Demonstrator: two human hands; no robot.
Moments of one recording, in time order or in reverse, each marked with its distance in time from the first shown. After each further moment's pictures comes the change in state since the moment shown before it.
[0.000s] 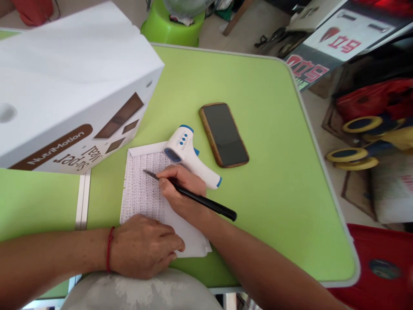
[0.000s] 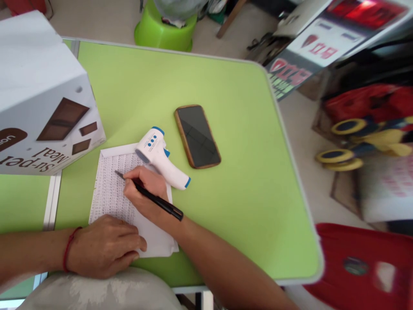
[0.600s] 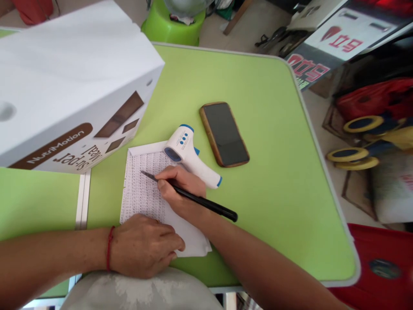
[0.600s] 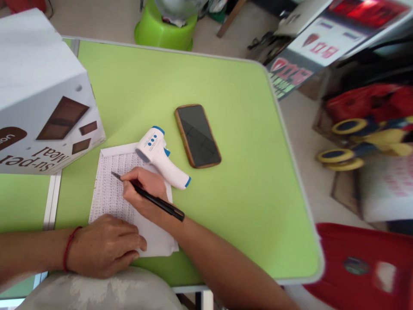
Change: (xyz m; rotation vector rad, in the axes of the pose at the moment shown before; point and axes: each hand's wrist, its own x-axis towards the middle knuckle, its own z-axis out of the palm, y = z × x) left_hand -0.001 -0.001 0.001 0.015 -0.010 -0.003; right_hand -0.001 0.003 0.001 0.068 -0.031 -0.072
